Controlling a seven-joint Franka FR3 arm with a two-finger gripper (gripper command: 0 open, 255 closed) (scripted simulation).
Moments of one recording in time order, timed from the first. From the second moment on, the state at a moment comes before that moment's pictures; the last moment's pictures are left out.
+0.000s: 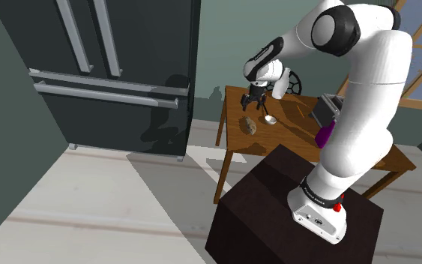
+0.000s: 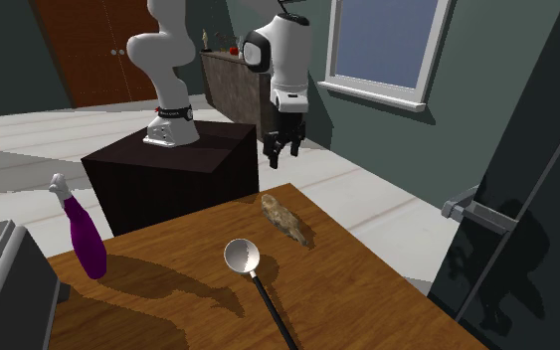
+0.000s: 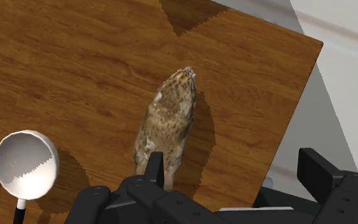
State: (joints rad) arm -0.25 0.38 -0.26 -2.11 0.16 2.39 -0.15
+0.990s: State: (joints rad) arm -0.38 0.79 -0.23 -1.81 0.28 2.46 -0.17
